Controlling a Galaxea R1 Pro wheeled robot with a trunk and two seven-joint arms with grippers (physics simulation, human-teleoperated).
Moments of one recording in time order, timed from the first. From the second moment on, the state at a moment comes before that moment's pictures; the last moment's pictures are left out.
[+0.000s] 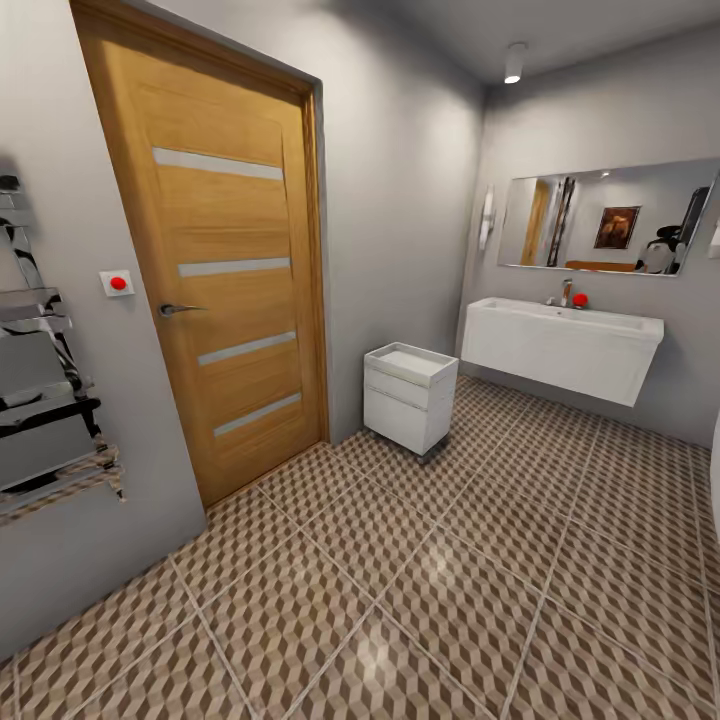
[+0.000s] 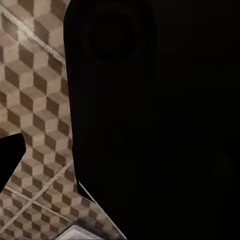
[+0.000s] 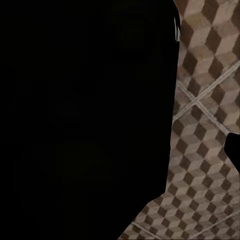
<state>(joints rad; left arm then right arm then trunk) 0.00 0.00 0.00 0.00 0.00 0.00 0.00 0.00 0.00 0.00 0.00 0.00 0.00 0.00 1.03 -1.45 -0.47</state>
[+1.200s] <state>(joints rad) 0.00 0.00 0.01 -0.03 0.04 -0.05 0.00 0.00 0.00 0.01 0.00 0.01 0.00 0.00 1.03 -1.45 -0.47</state>
